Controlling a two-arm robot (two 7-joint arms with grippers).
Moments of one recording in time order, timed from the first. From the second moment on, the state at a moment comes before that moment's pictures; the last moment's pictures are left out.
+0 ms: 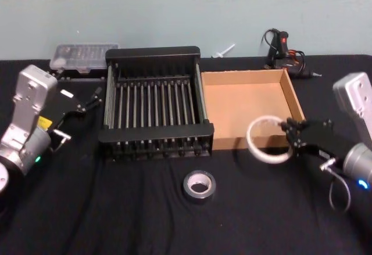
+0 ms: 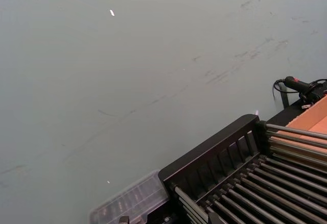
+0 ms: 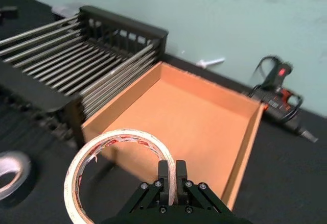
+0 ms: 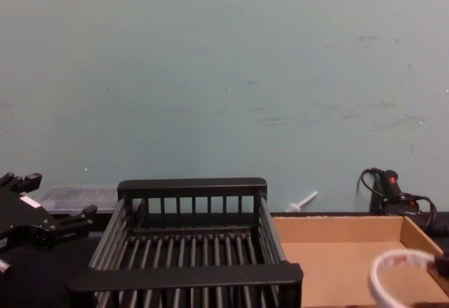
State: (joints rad) left arm -0.20 0.60 0.45 -1.41 -0.25 -0.12 0.03; right arm -0.02 0.55 -0.22 -1.72 0.29 0.30 0.31
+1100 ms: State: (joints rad) left arm -0.20 0.60 0.45 -1.41 -0.25 -0.12 0.03; right arm 0.41 0.35 -0.38 -1.39 0.16 0.19 0.40
